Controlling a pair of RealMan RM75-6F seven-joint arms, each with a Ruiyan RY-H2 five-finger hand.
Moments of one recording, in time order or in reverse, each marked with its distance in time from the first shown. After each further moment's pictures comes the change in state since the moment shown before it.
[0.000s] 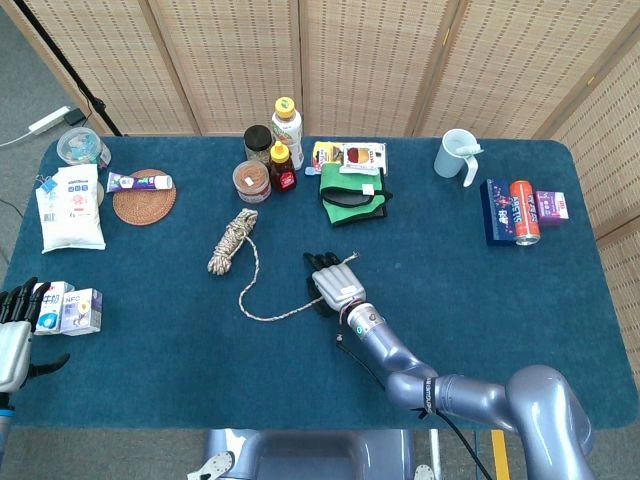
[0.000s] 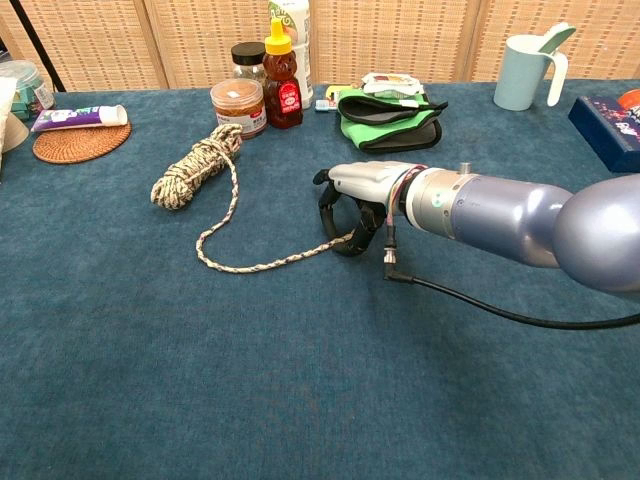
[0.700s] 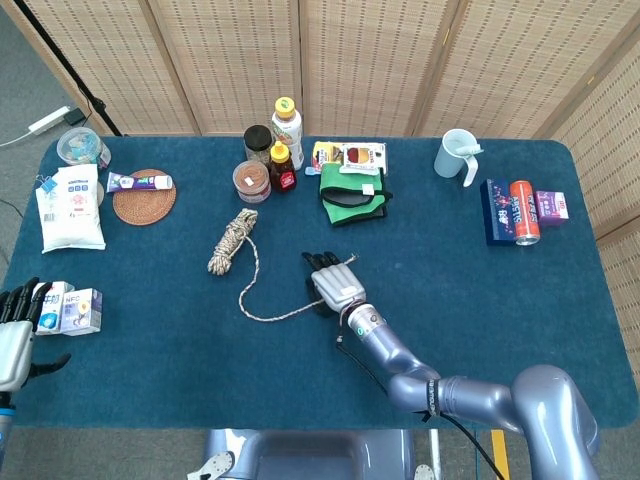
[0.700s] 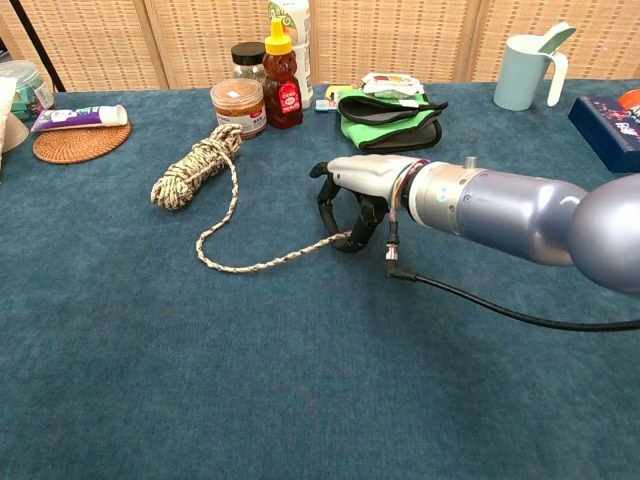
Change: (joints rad) left arm -0.007 -0.004 0.001 0.002 -0.006 -0.008 0.008; right arm -0.014 0.032 -0.001 -0.060 -0.029 0.029 0.020
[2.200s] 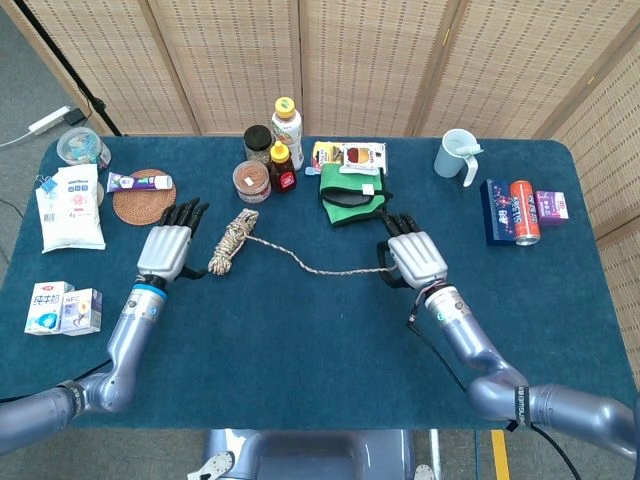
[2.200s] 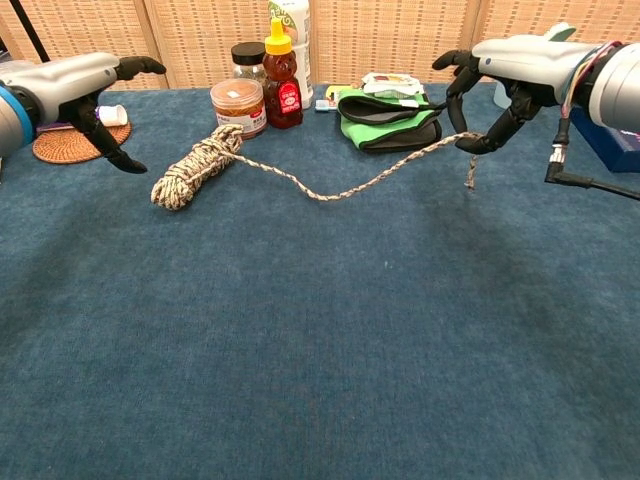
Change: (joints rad) left arm -0.598 -0.427 -0.272 0.319 -0.358 -0.433 0.179; right arm -0.183 0.402 -0.011 -0.303 -0.121 0.177 0.094
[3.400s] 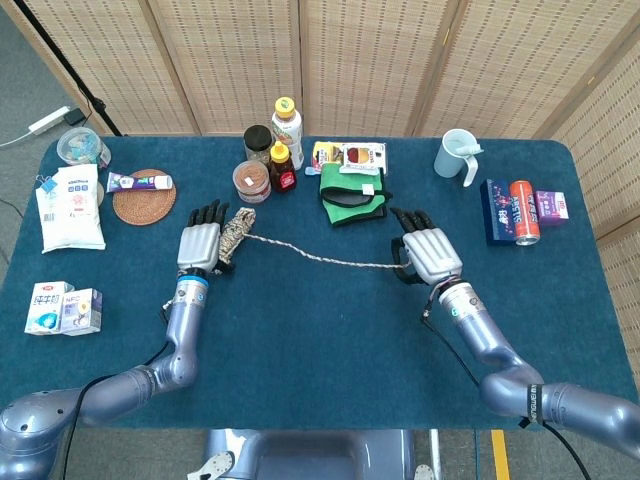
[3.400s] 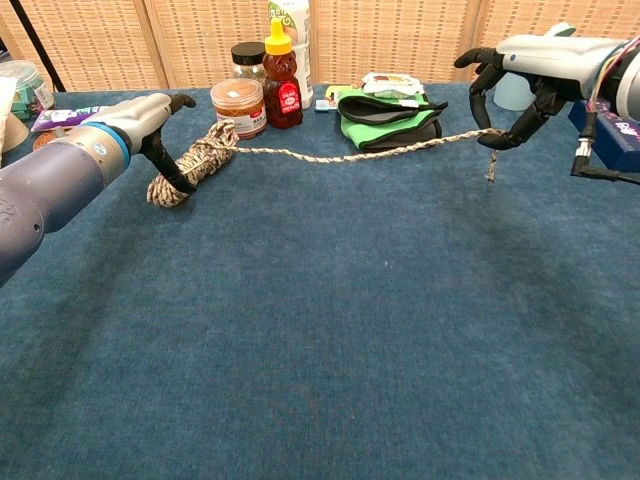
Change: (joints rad) left arm -0.172 -0.330 -0.069 0.420 -0.216 -0.008 0.060; right arm -0.020 0.035 -0.003 0.036 -0.032 -0.029 0.061
